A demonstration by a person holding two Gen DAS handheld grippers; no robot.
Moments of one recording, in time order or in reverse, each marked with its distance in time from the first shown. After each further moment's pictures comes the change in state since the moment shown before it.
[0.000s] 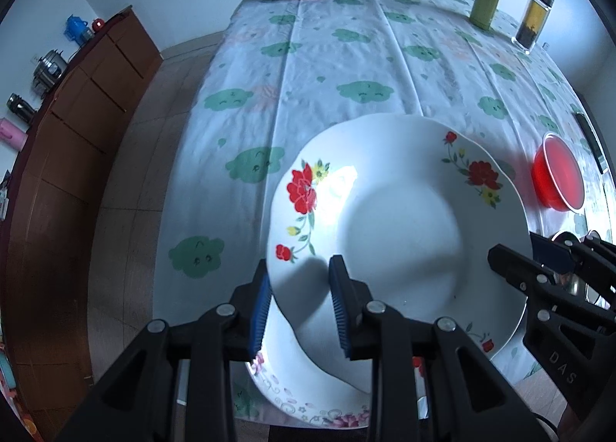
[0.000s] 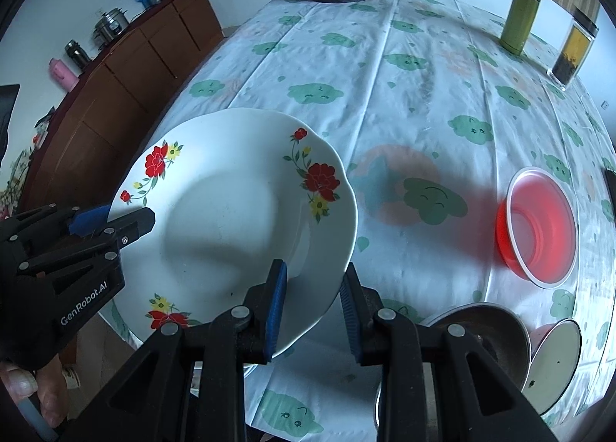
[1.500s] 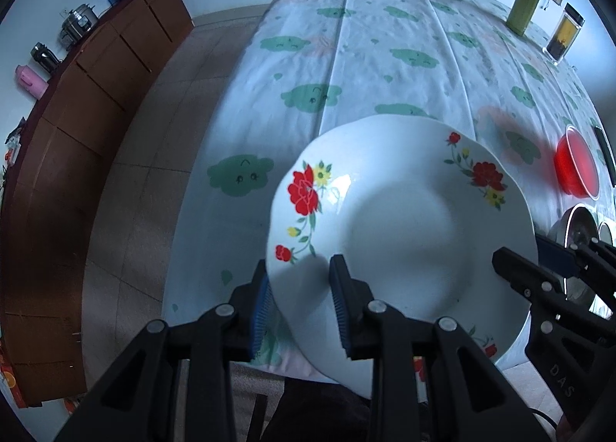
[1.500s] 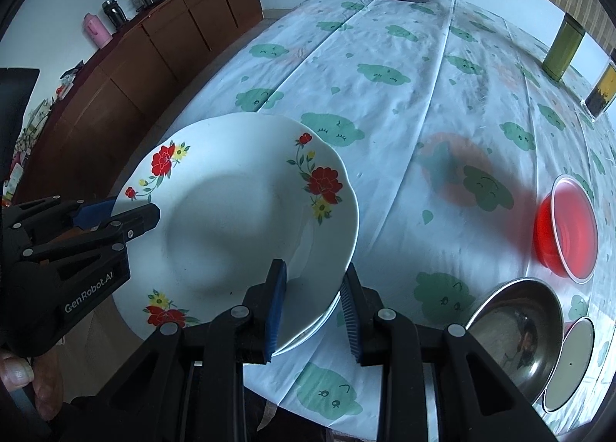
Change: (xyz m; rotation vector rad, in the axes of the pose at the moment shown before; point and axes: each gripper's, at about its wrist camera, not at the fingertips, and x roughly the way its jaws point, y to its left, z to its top) left arm 0.004 0.040 -0.061 -0.126 0.059 0.030; right arm 0.006 0.053 -0.033 -0.149 0.029 0.033
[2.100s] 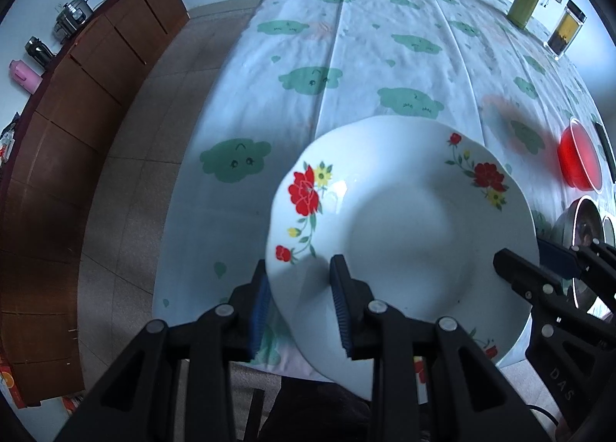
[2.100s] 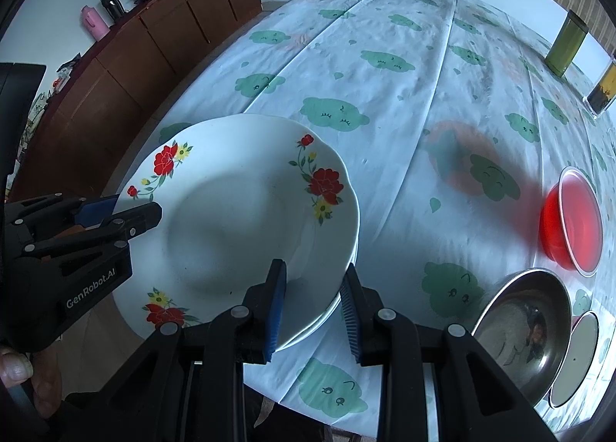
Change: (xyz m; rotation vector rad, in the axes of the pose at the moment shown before) left arm 0.015 0.003 -0.005 -0.002 0.032 -0.019; right arm 0.011 0.005 -0.005 -0.002 0.028 -0.014
